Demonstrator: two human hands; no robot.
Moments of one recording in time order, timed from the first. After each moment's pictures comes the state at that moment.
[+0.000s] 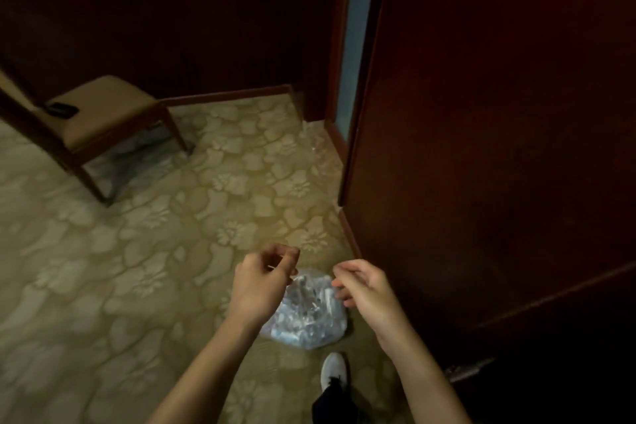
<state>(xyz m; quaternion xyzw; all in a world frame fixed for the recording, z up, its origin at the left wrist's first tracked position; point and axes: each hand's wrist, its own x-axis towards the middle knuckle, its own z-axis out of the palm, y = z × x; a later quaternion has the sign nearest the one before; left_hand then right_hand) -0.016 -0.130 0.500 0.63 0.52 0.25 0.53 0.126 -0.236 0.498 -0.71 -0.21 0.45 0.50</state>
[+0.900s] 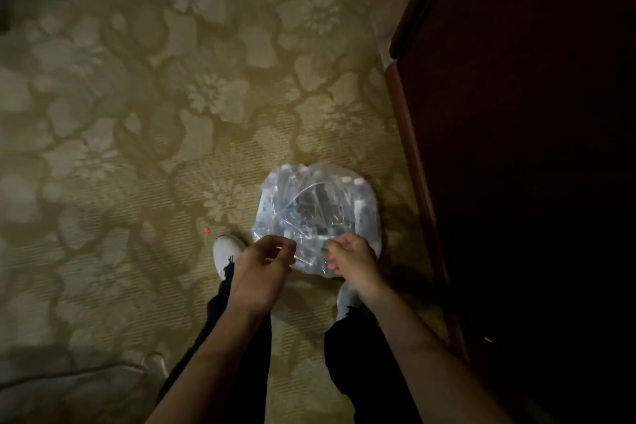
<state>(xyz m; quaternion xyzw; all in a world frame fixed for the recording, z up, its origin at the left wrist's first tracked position) 0.026 -0.016 0.106 0.46 0.67 0.04 0.58 0.169 -0.079 0.031 -0.78 -0.08 0.57 0.26</state>
